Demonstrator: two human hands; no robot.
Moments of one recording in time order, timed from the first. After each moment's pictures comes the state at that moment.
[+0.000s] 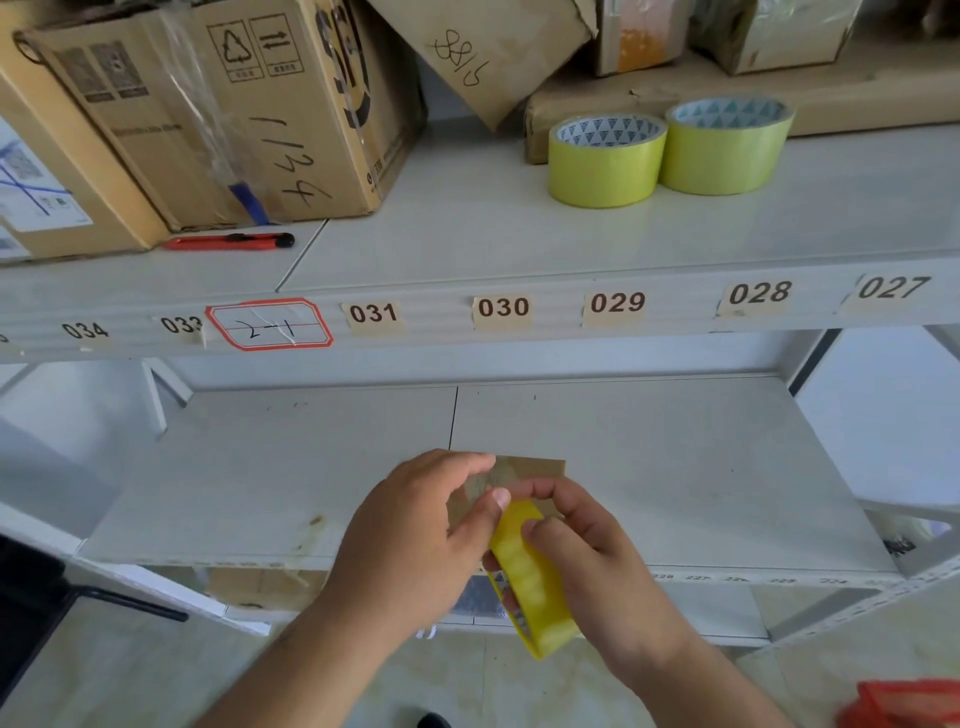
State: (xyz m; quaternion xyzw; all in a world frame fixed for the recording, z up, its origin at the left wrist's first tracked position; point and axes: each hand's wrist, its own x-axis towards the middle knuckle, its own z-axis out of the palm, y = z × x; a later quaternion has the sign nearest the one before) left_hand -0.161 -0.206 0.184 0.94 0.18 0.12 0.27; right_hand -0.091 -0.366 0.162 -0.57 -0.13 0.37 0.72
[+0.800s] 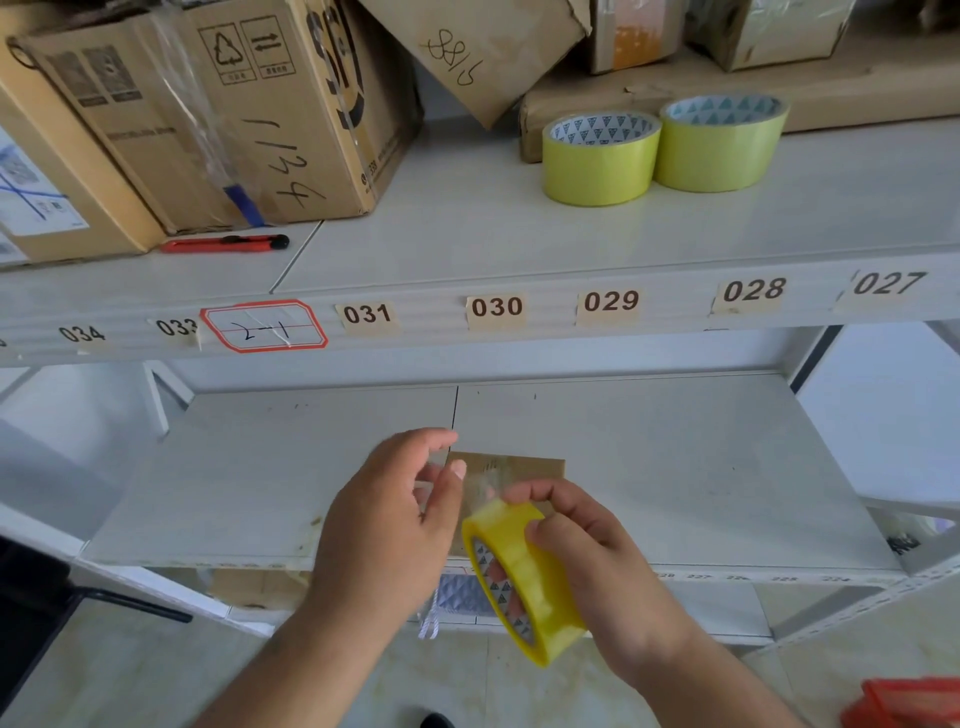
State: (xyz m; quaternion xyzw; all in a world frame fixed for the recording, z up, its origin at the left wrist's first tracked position) left_hand -0.164 -0.206 0.187 0.89 0.22 0.26 0.30; right_hand -0.089 -0.371 0.165 -0.56 -0.11 0.40 0.72
